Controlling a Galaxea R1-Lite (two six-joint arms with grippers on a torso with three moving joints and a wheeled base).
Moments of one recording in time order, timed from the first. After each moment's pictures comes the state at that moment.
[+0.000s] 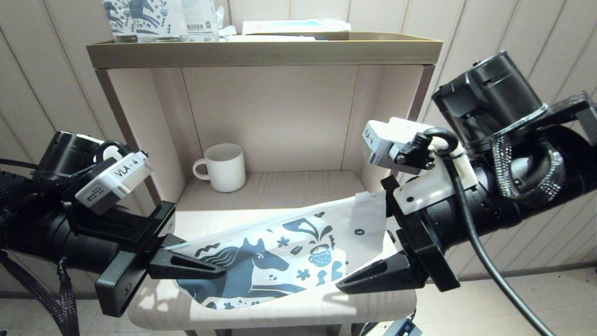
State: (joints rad) left arm -0.33 1.49 -0.94 0.26 -1.19 0.79; right arm 0.67 1.60 -1.46 0.57 0.63 -0.48
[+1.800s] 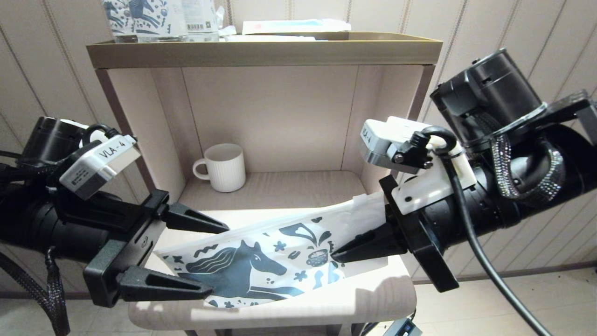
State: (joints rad) left arm -0.31 1.47 -0.99 0.28 -1.20 0.75; right arm 0.68 1.60 -1.47 0.57 0.62 -0.47
